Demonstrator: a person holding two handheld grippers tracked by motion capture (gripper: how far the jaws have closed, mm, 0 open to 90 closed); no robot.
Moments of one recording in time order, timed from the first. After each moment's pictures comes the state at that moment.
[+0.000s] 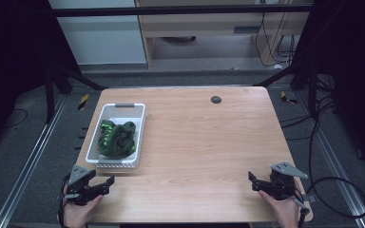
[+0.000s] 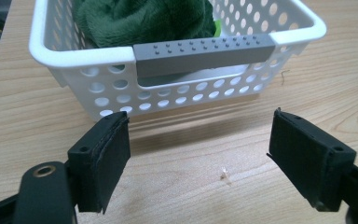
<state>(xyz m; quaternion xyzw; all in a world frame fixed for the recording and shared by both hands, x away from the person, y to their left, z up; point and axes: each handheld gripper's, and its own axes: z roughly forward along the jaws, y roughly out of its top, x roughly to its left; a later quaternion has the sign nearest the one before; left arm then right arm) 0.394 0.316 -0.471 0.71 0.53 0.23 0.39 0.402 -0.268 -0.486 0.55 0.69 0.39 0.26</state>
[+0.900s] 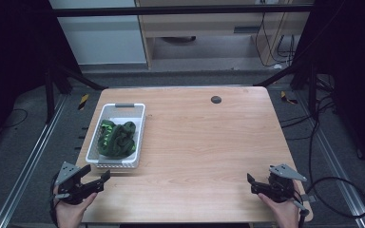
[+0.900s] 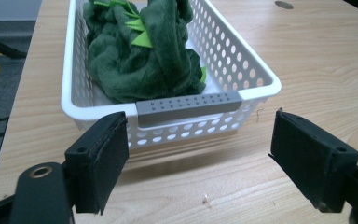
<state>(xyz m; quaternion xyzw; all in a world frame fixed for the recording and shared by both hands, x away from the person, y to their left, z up) 0.385 0.320 -0.438 0.69 0.52 0.25 0.44 0.396 -0.264 -0.486 0.53 0.70 0.39 0.27</state>
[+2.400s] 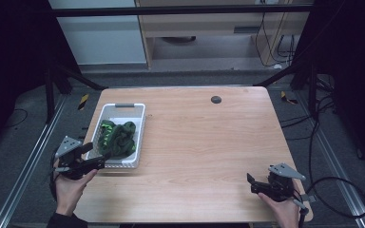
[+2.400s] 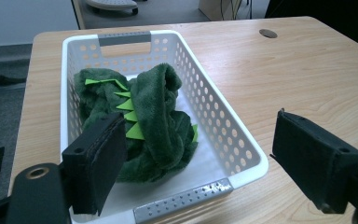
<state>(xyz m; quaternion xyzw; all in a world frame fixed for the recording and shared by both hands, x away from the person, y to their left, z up) 0.433 0.311 -0.387 0.70 0.50 0.24 0.45 0.399 -0.264 -0.487 0.53 0.71 0.39 0.27</state>
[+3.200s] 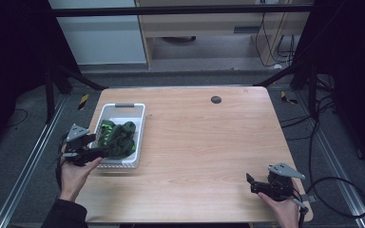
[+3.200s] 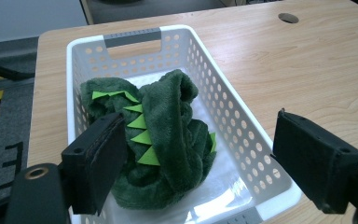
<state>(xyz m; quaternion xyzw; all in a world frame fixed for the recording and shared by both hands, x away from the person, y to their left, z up) 0.469 0.304 -0.382 0.73 0.50 0.25 0.40 0.401 -0.264 -0.488 0.53 0.71 0.39 0.26</state>
